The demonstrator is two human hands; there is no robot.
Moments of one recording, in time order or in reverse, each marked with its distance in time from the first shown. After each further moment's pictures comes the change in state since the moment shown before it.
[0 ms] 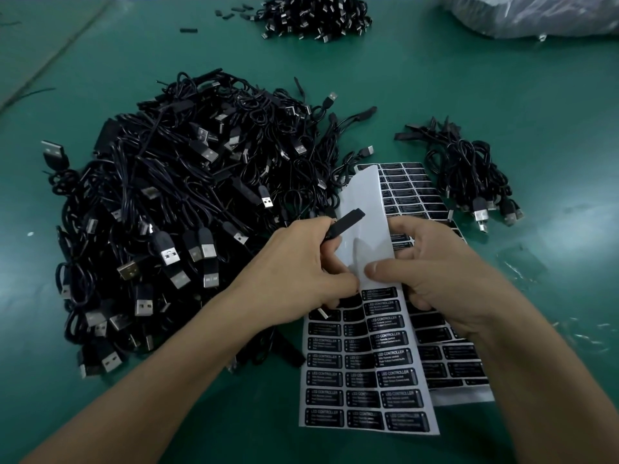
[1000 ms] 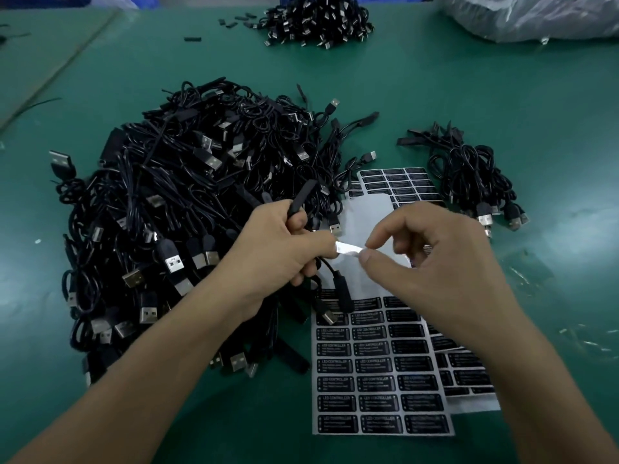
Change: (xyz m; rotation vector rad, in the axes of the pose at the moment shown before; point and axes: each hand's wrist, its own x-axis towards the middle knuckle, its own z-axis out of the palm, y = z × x) left_hand 0.008 0.003 -0.018 -0.430 0.212 -0.090; right_hand -0.004 0.006 0.002 -0.562 0.280 -0.639
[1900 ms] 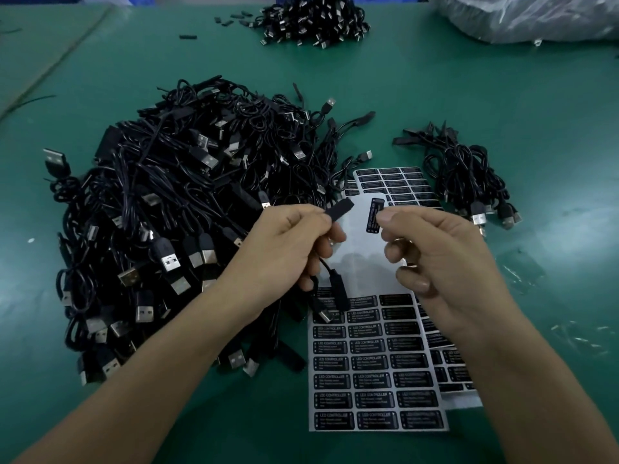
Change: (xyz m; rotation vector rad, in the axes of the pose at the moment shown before) left_hand -0.012 0.010 0.010 0.063 -0.037 -0.004; right_hand 0.007 -0.008 0.005 0.812 0.094 0.607
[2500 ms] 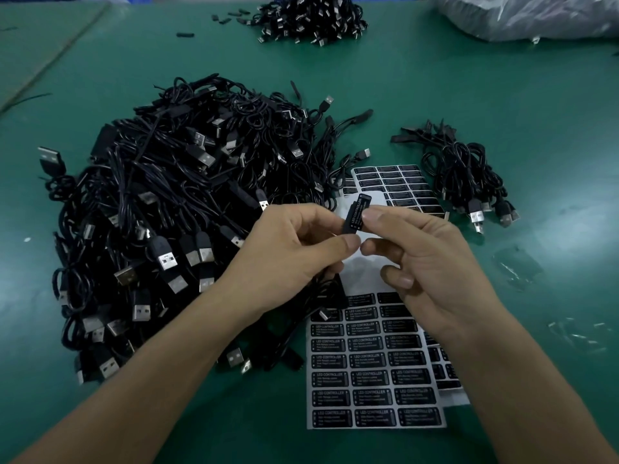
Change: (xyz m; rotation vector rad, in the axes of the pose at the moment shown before) left_hand 0.000 -0.008 0.000 0.021 -0.073 0.117; right_hand -0.001 0.004 0.009 0.092 -0.088 0.030
